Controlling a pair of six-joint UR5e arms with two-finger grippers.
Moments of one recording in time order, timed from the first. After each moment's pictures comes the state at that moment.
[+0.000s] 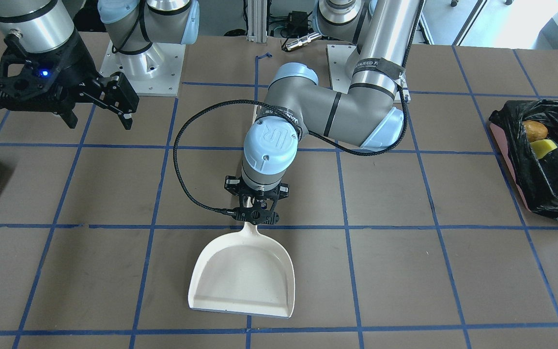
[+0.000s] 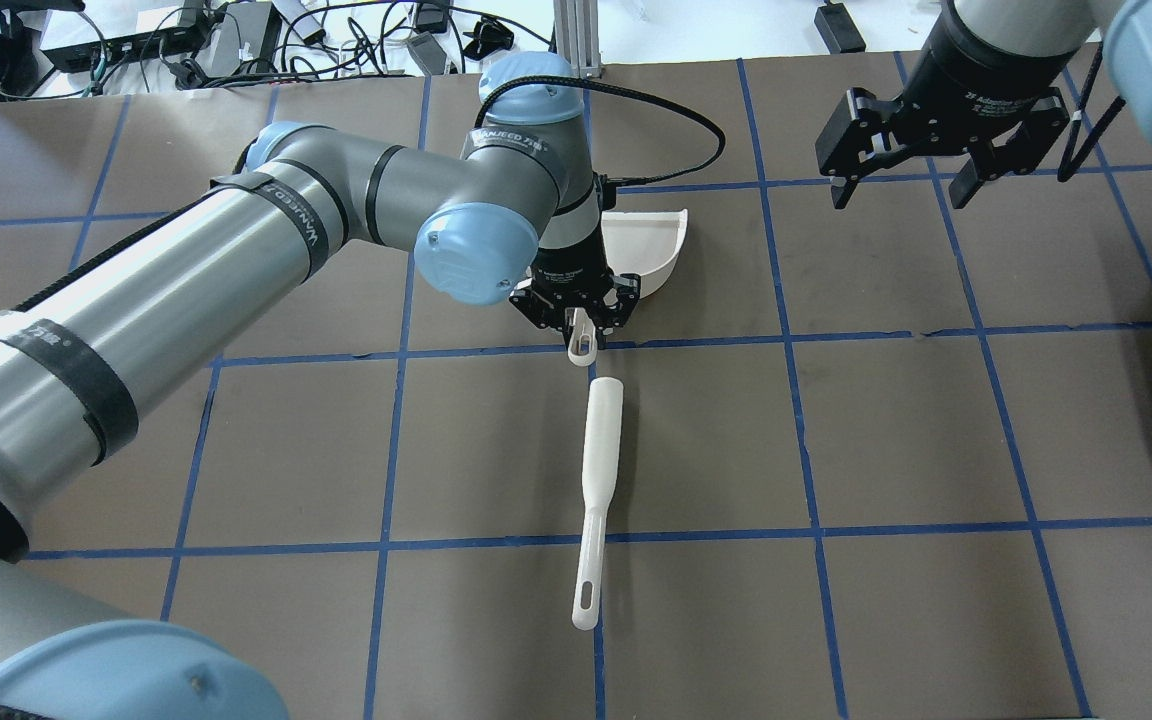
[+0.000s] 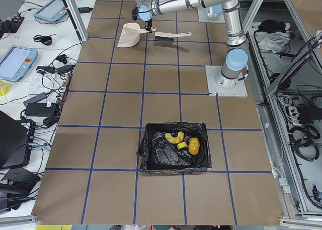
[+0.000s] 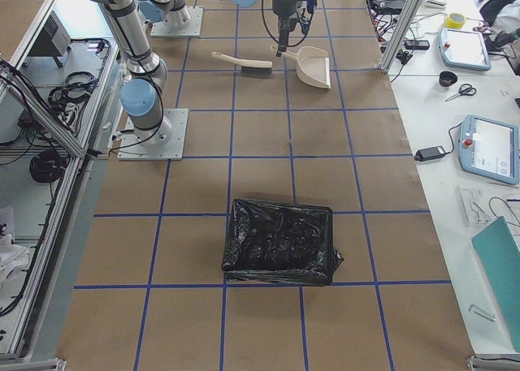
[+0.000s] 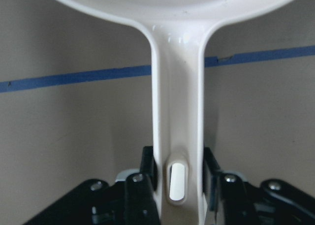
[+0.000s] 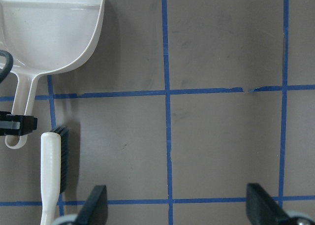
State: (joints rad) left arm -1.92 -2.06 -1.53 -1.27 1.42 -0.25; right arm 1.54 -1.57 1.55 -1.58 -1.54 0.00
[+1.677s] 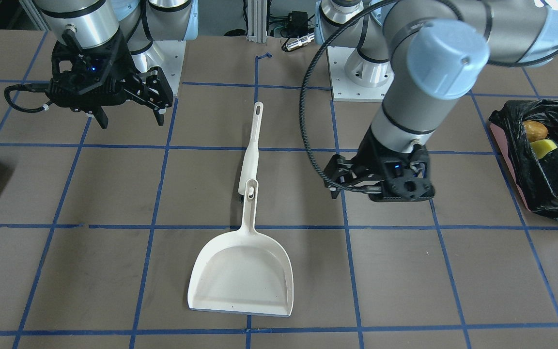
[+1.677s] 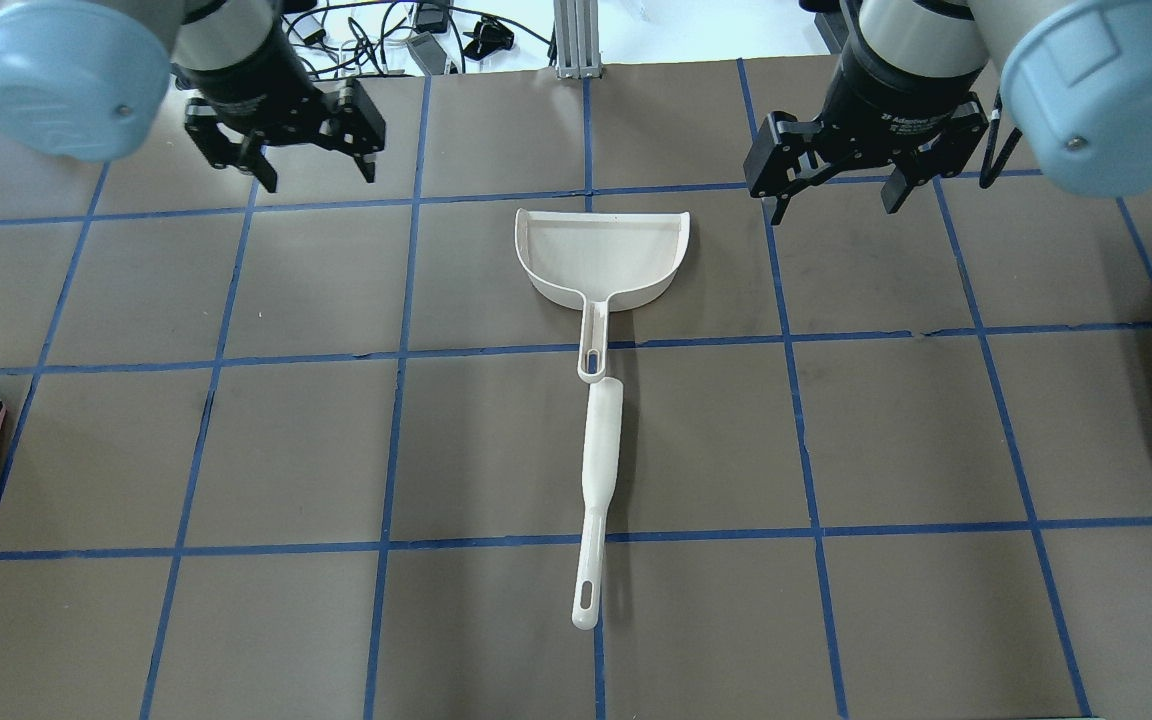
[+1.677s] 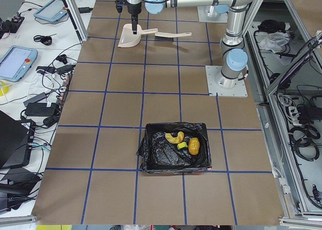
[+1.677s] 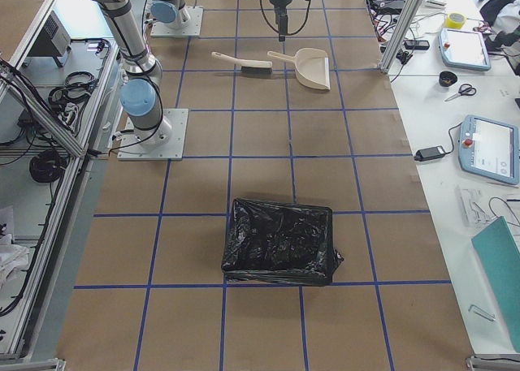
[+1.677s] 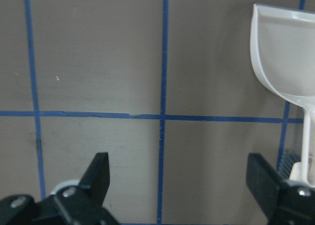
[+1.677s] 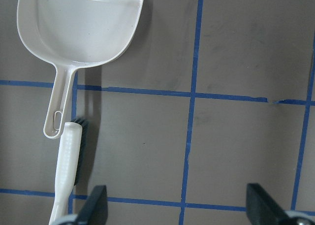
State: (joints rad) left arm -1.53 -1.74 -1.46 -1.44 1.57 0.01; right arm 1.65 -1.56 1.55 -1.61 -1.55 0.00
